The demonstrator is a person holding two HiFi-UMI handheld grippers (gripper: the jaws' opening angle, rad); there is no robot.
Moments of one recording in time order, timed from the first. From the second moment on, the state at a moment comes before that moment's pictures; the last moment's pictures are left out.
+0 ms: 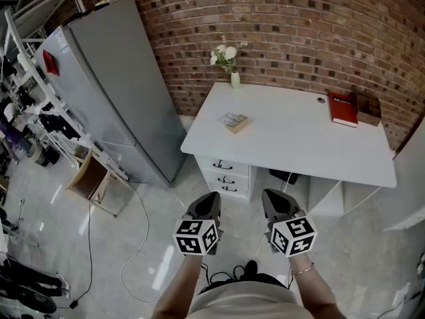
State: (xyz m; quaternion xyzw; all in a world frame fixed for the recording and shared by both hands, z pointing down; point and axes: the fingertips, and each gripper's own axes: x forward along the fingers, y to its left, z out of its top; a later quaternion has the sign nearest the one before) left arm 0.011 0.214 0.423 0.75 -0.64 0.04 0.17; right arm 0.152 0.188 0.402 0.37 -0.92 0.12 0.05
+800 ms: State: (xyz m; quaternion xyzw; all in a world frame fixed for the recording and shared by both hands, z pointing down) left arm 0.017 0.198 0.417 0.73 -0.65 0.00 0.19; right arm 0.182 0.160 0.392 0.39 -0.91 0.14 -0.02
